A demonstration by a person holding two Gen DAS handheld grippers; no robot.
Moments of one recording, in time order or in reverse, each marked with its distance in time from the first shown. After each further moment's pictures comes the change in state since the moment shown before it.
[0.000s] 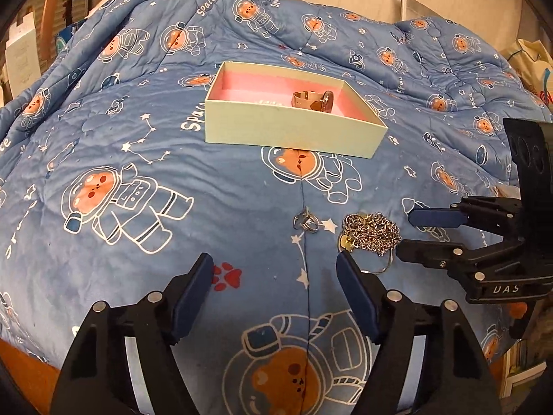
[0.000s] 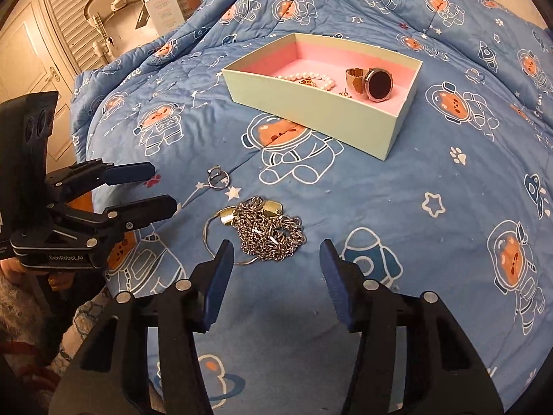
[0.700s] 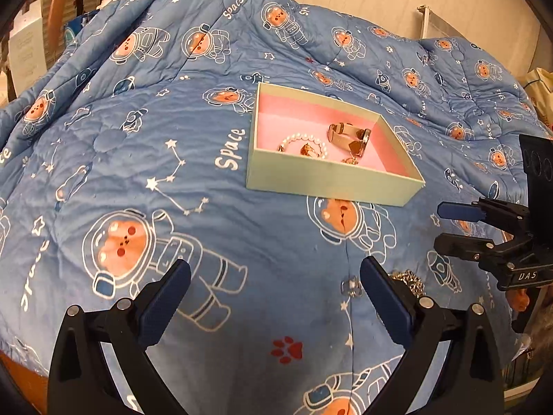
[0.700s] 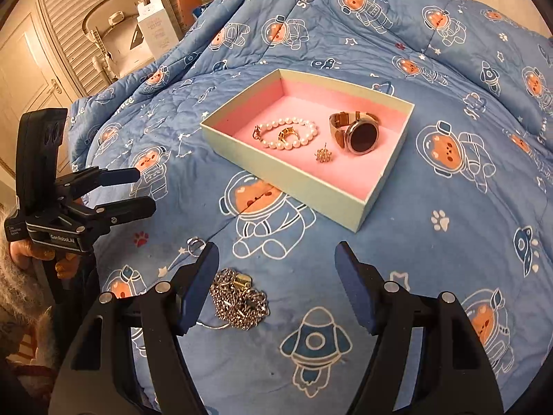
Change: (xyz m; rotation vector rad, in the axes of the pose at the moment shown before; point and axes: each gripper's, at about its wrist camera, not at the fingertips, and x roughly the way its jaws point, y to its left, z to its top) left arm 0.004 0.046 0.047 -0.073 0.014 -0.007; right arm -0.010 -0.027 0.054 0.013 -0.033 0.019
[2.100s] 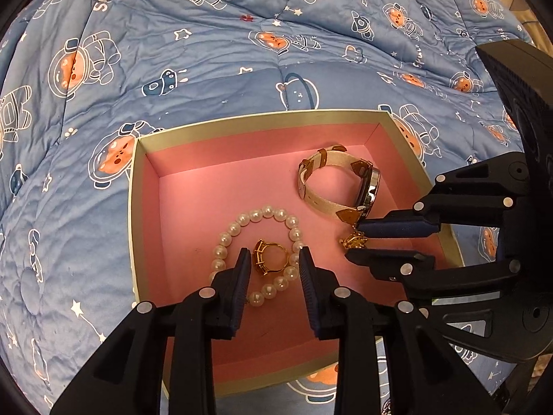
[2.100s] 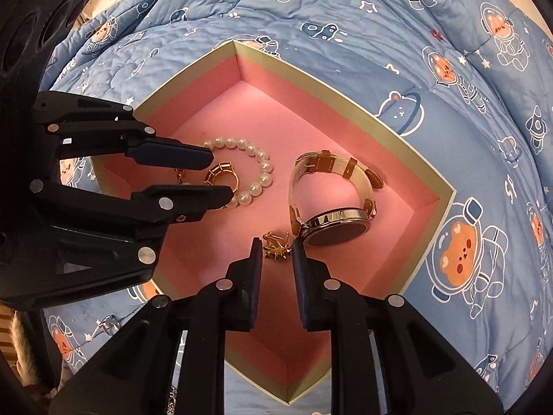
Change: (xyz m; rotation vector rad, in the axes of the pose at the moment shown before) left arm 0.129 -0.047 0.130 0.251 0.254 -0.054; right arm 0.112 -0.032 0.108 -0.142 0.285 -0.108
